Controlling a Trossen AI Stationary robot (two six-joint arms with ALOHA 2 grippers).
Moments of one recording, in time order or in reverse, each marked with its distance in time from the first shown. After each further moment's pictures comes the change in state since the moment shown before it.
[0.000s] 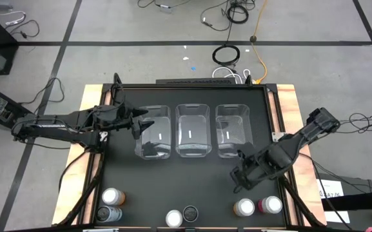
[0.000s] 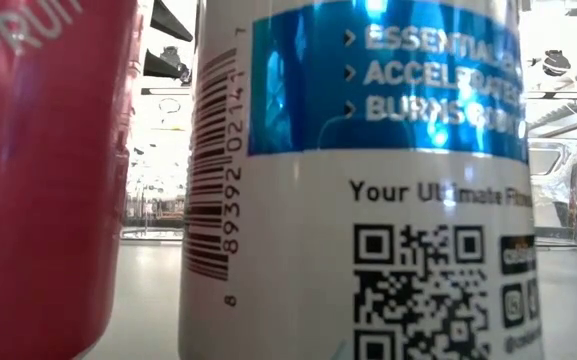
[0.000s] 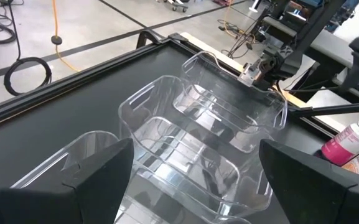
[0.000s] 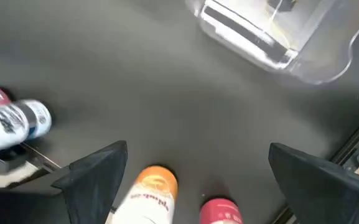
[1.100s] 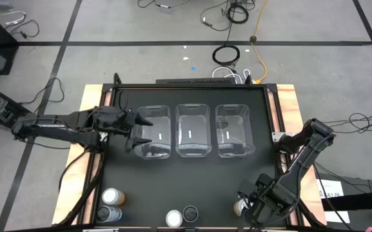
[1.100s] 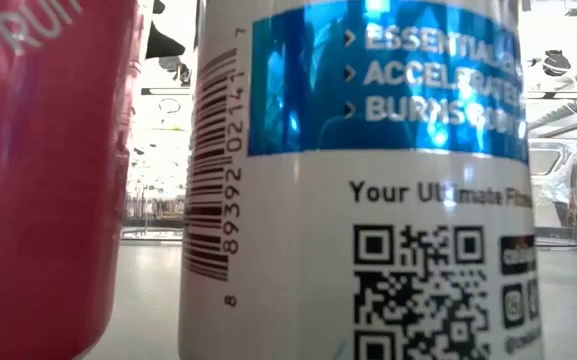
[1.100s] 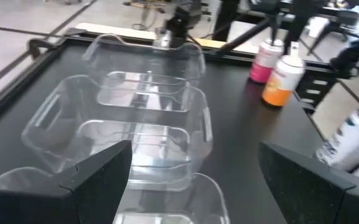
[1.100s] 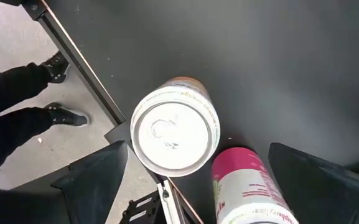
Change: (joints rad) left arm -0.028 0.000 0.000 -0.005 0.353 0.372; right arm 0.249 0.161 0.000 0.208 -0.122 -0.158
